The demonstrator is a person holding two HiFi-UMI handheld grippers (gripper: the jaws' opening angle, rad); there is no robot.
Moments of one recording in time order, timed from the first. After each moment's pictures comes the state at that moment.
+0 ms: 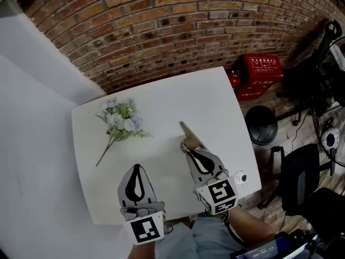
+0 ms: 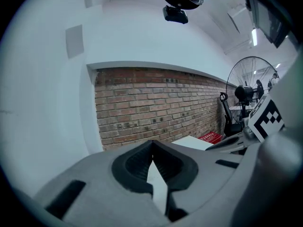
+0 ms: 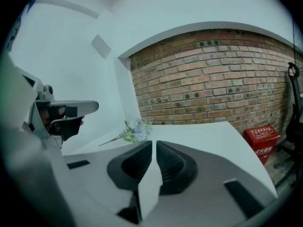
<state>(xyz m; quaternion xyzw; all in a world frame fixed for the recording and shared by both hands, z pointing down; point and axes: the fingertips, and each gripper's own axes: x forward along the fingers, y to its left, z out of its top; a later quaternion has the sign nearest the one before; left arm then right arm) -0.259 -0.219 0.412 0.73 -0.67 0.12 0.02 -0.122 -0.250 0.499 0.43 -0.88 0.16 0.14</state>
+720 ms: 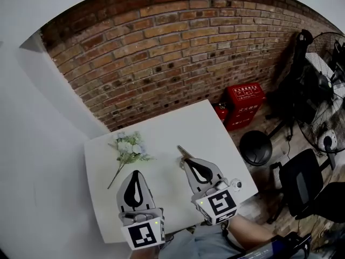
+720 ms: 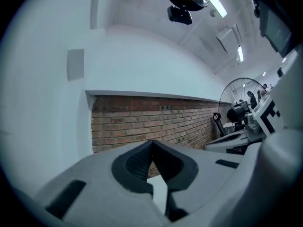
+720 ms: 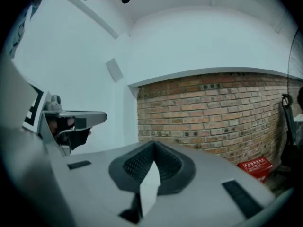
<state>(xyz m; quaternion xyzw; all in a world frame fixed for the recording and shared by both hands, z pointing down) -0.262 -0.187 0.297 0.76 -0.64 0.03 -0.08 -0.128 -0.214 0.351 0.47 -0.88 0.03 0.03</state>
